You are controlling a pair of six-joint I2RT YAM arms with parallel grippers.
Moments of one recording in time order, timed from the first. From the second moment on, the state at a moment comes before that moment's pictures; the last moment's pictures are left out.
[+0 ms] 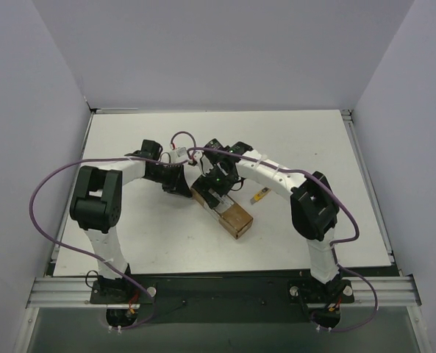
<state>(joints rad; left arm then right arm) -0.20 1.92 1.16 -0.46 0.86 0.01 0.78 2.01 1.65 -0.87 -0.17 -0.19</state>
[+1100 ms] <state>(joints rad) -0.22 1.61 0.99 0.22 0.99 -0.26 0.46 2.07 1.70 -0.91 -0.69 -0.05</state>
